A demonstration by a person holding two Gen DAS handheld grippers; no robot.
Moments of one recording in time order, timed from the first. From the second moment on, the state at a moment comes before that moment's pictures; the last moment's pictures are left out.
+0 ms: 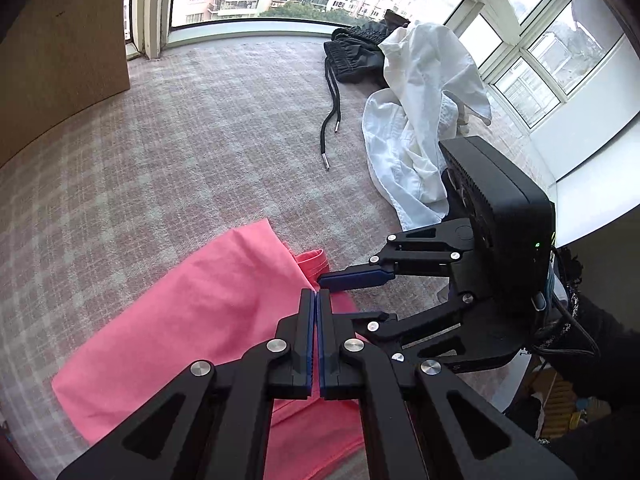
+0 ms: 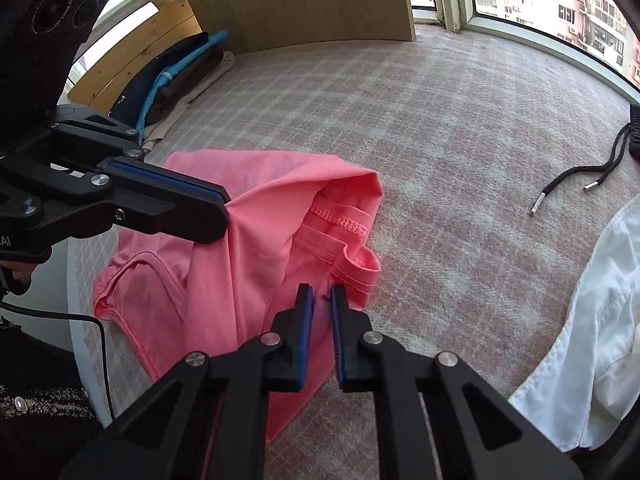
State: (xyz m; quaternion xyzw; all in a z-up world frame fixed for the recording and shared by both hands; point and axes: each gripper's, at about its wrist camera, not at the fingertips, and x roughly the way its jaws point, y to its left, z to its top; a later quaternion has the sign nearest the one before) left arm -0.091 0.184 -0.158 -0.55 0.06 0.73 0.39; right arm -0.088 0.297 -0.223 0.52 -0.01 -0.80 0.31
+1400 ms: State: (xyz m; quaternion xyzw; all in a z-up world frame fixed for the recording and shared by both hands) left arm -0.052 -0.030 -0.200 -0.57 -0.11 0.79 0.21; right arm -0.101 0.309 -0.202 0.57 -0.07 -0.80 0.20
